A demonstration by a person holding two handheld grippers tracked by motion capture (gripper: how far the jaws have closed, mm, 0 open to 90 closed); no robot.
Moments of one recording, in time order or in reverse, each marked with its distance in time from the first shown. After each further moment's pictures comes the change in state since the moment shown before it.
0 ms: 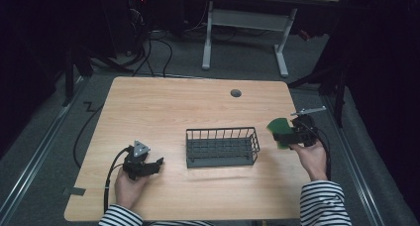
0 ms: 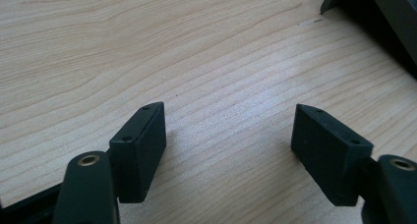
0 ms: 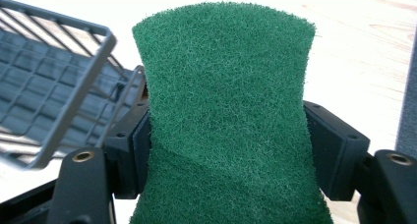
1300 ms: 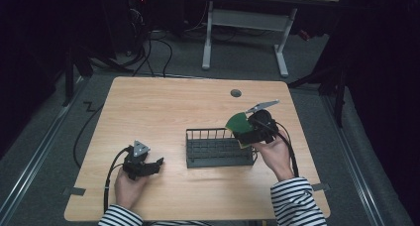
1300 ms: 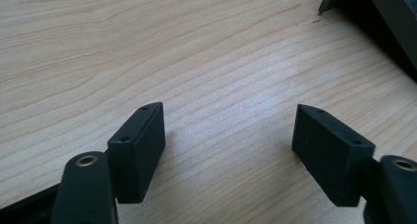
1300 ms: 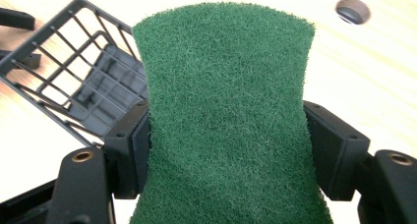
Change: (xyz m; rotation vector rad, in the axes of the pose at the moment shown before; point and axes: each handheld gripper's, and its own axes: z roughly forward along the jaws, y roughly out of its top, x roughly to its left) left arm 0.001 0.000 0.000 0.000 -0.009 -0.002; right arm 0.123 0.048 0.008 -0.036 0.094 -0.240
